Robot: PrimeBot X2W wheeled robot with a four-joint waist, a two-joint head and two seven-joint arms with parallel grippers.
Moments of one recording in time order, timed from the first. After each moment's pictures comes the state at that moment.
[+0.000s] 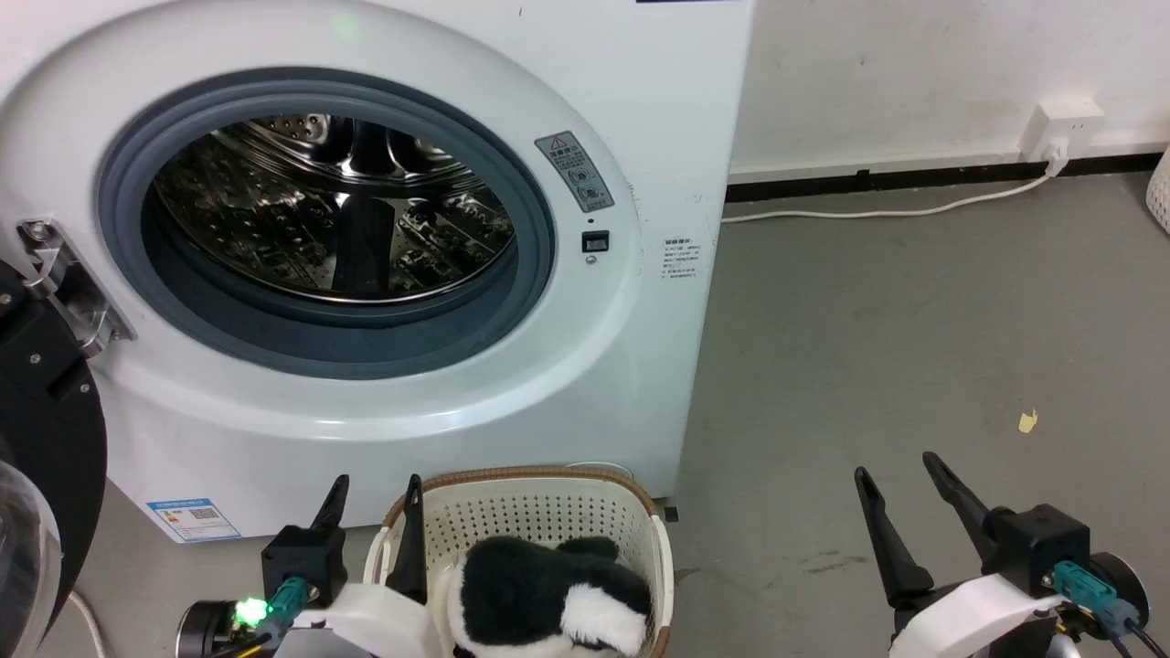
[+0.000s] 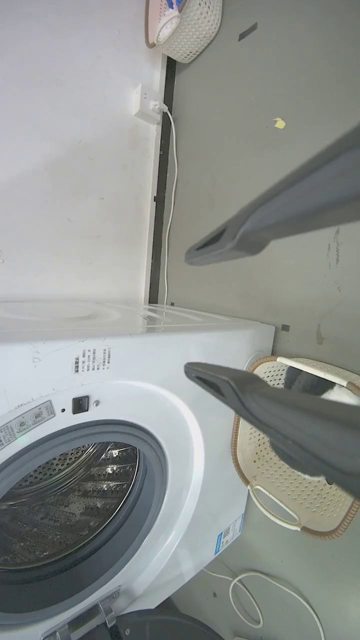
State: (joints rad) left arm 0.01 0.05 -0.05 0.06 -0.06 0.02 -0.03; right arm 0.01 -0.05 0.01 0.03 0.06 0.13 -0.03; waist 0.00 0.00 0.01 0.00
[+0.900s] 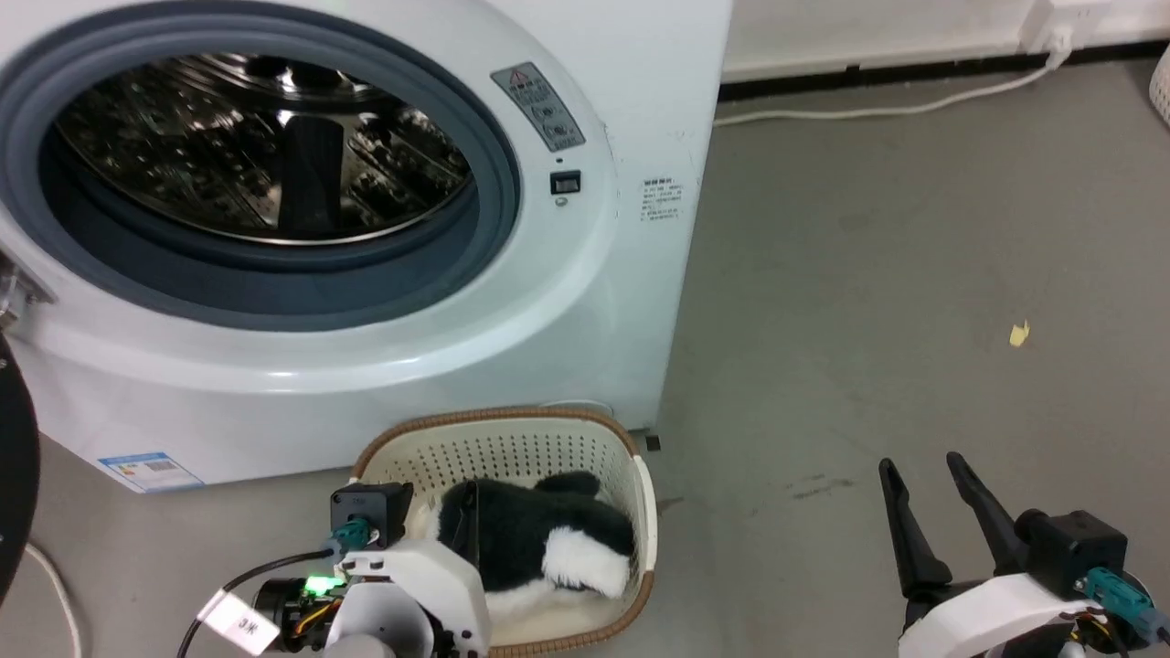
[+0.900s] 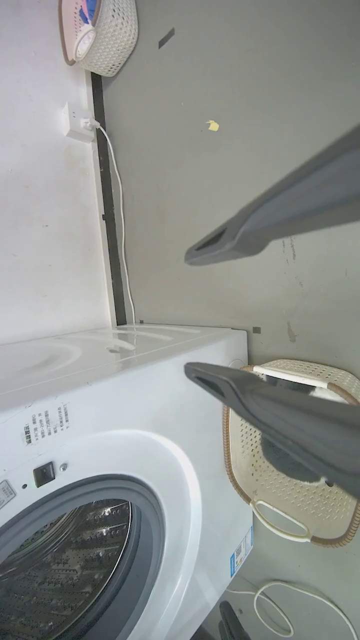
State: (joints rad) left arm -0.16 0.05 -0.16 0.35 -0.21 0.05 0.05; right arm 0.01 -0.05 -0.01 0.07 0.17 0.13 -0.08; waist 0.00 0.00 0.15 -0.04
